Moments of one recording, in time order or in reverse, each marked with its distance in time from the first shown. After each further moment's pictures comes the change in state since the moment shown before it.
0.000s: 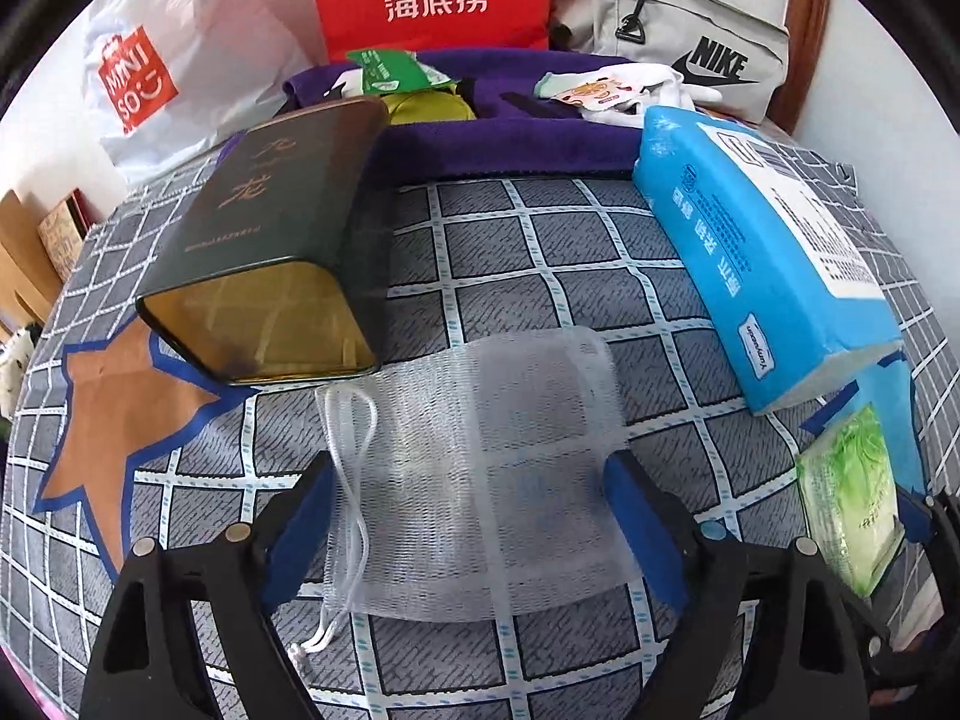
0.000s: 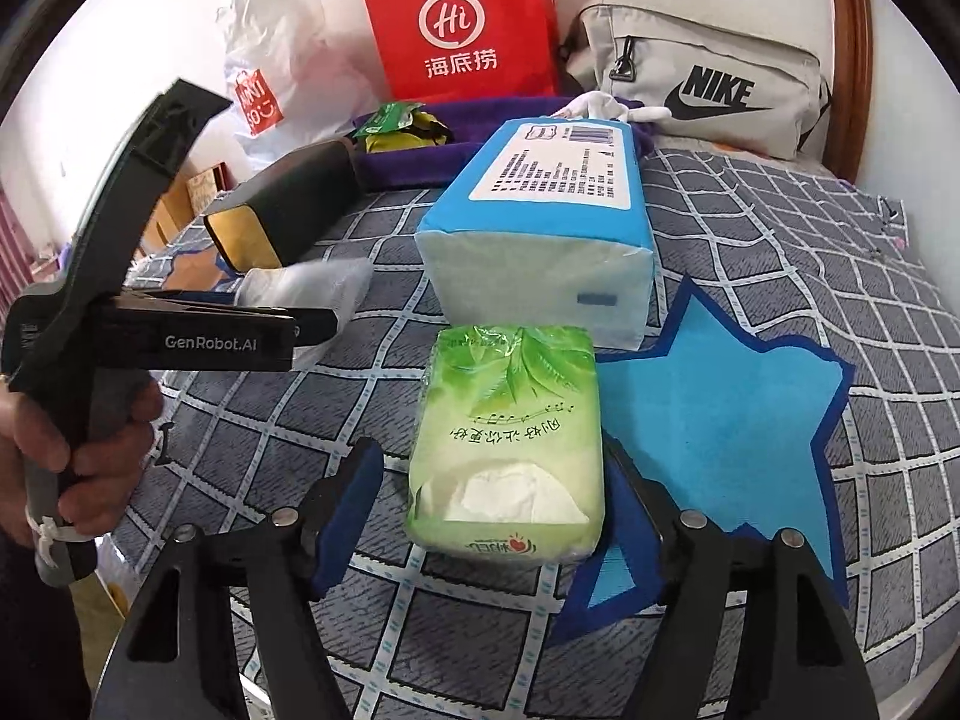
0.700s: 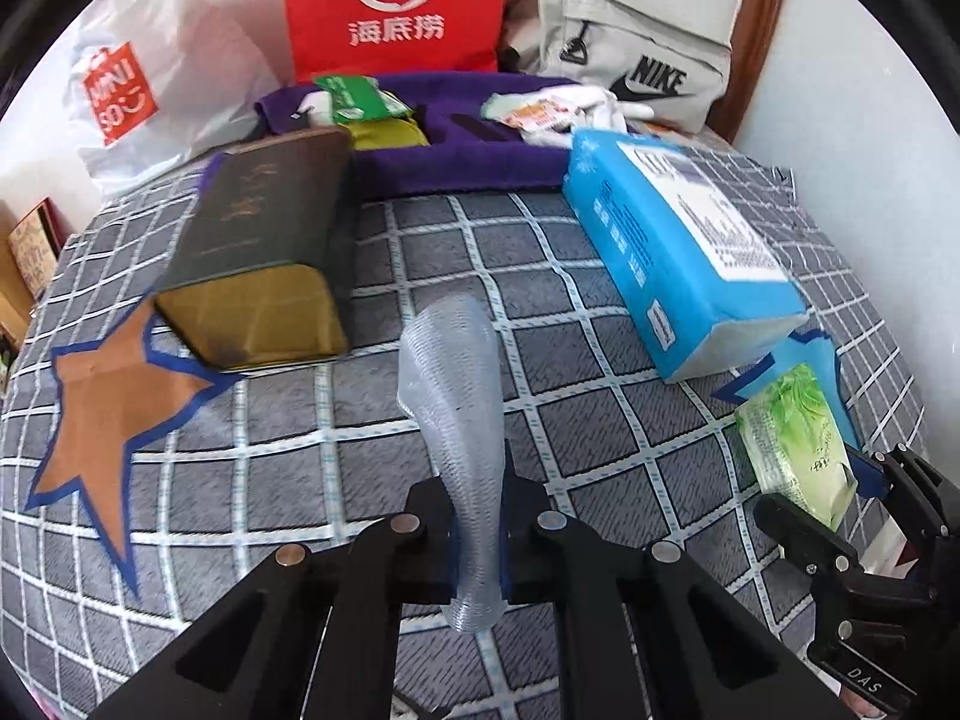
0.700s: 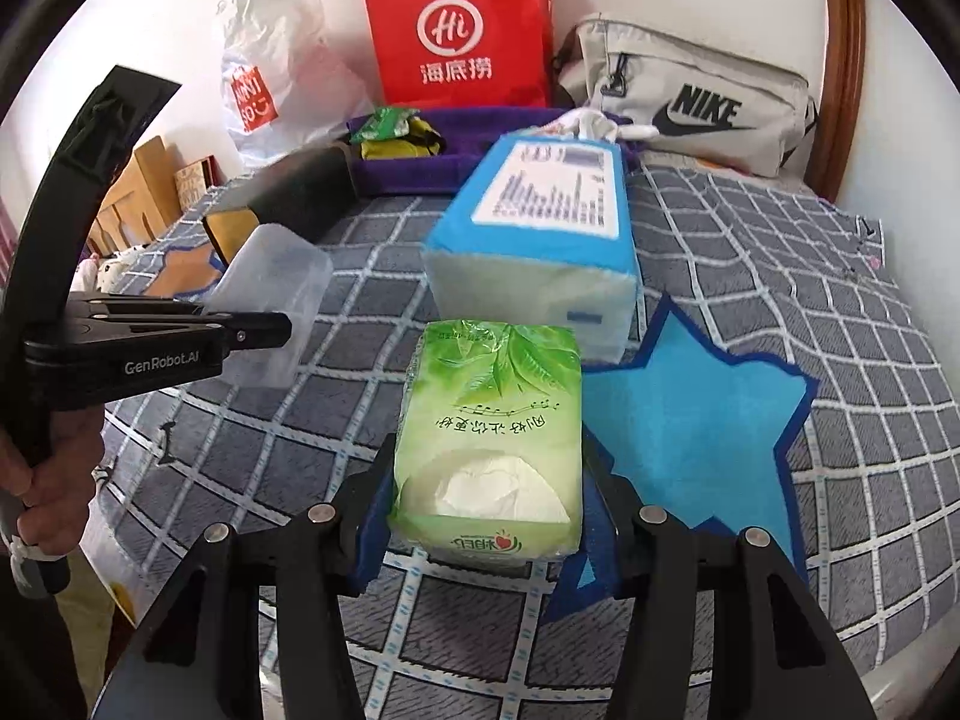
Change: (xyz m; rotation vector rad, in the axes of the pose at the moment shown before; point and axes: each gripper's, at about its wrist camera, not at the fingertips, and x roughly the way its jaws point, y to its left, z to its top) left arm -0.035 0.006 -0.008 0.019 -0.022 -0.128; right arm -0.021 0.009 0.008 -0.017 -0.010 -0.027
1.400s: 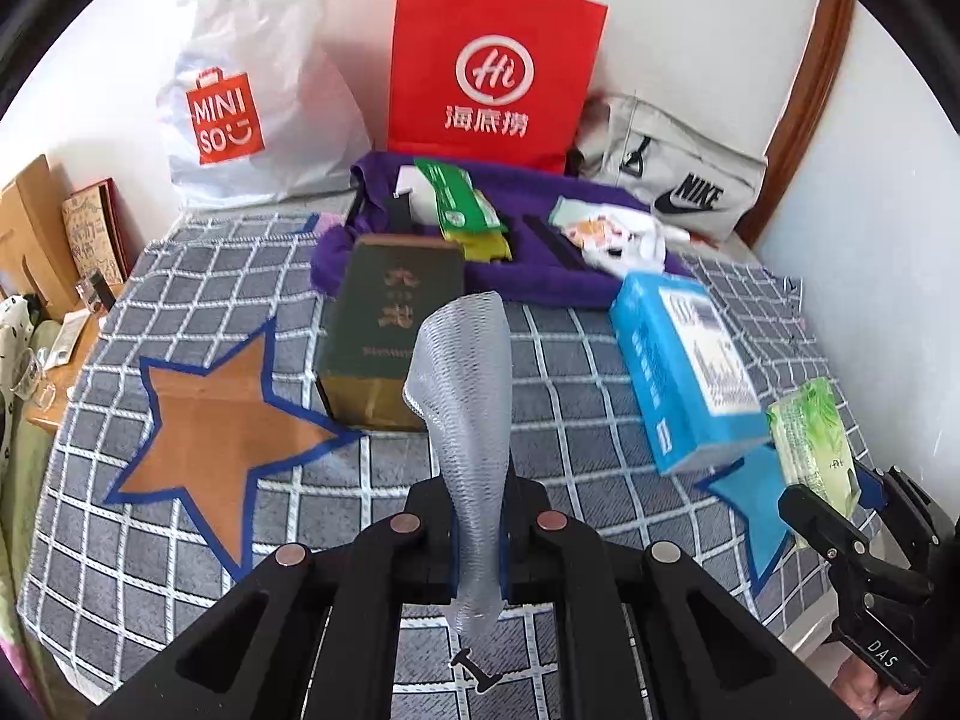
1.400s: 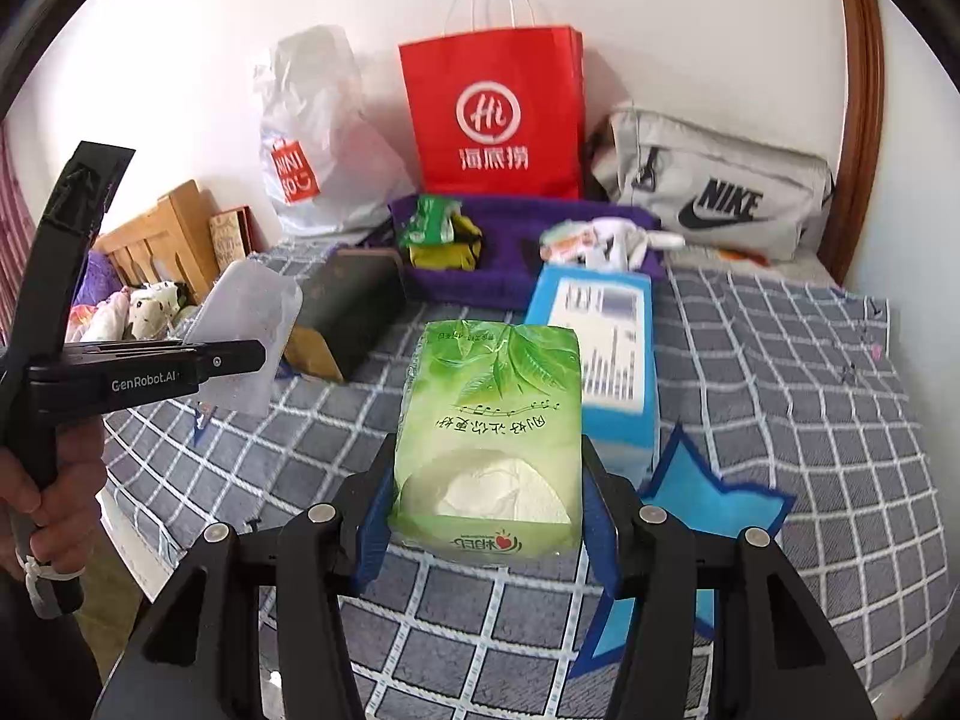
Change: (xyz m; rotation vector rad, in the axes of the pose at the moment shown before) left arm -0.071 0.048 0.029 -0.151 -0.114 0.009; right arm -0.049 0.019 0.065 -0.021 -0.100 0.044
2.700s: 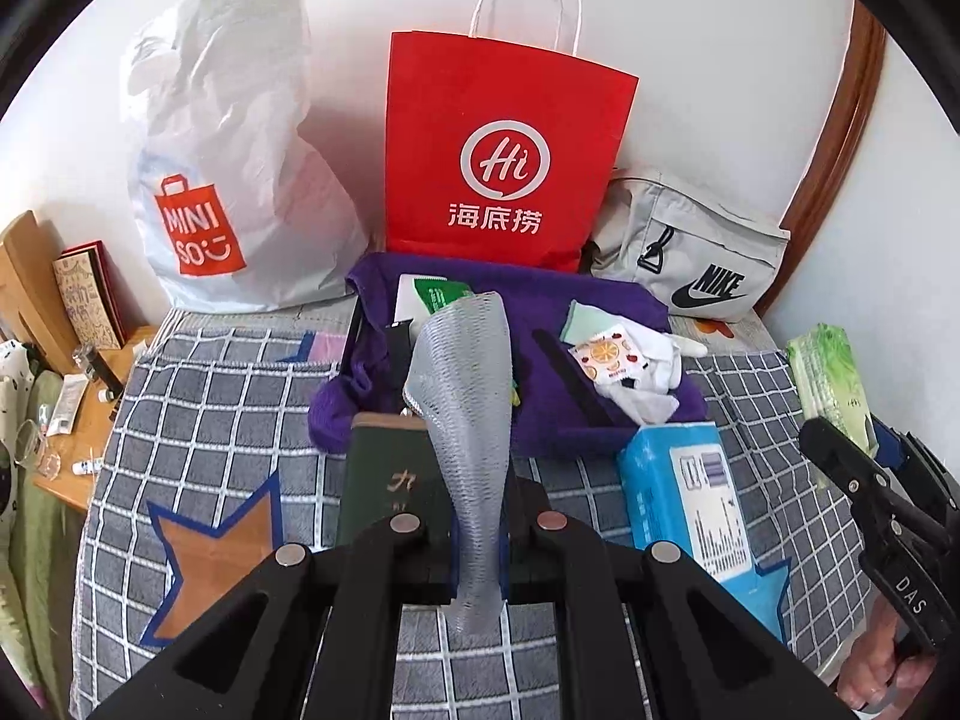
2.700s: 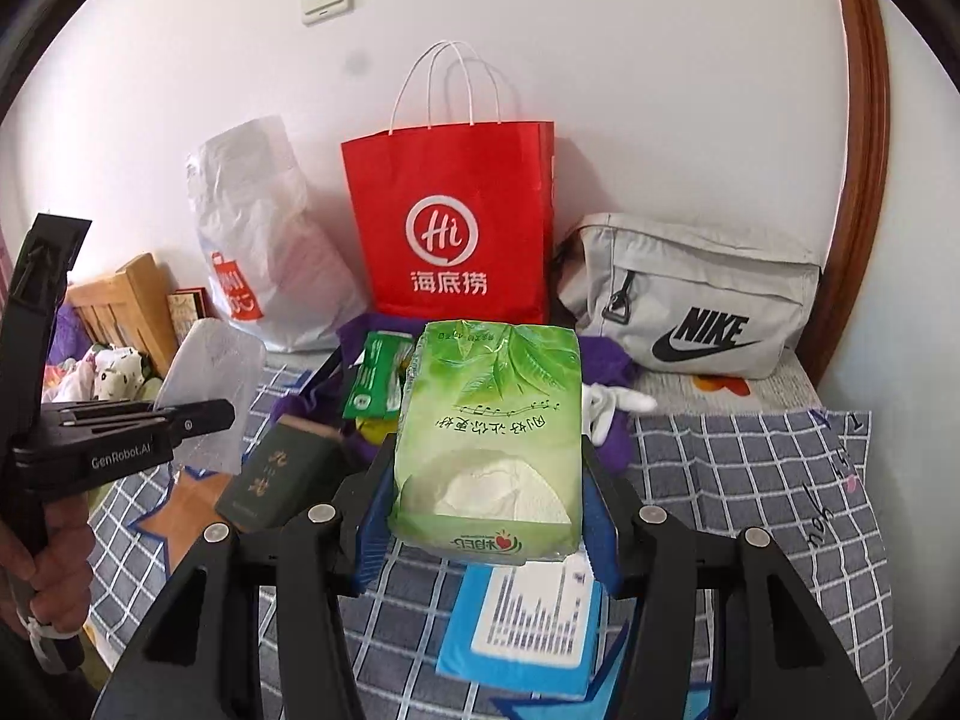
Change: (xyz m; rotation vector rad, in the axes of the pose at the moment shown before) left arm 0.013 -0.003 0.111 -0.013 -0.054 0.010; right arm 0.031 -0.024 0.129 0.022 -0.103 -0.075
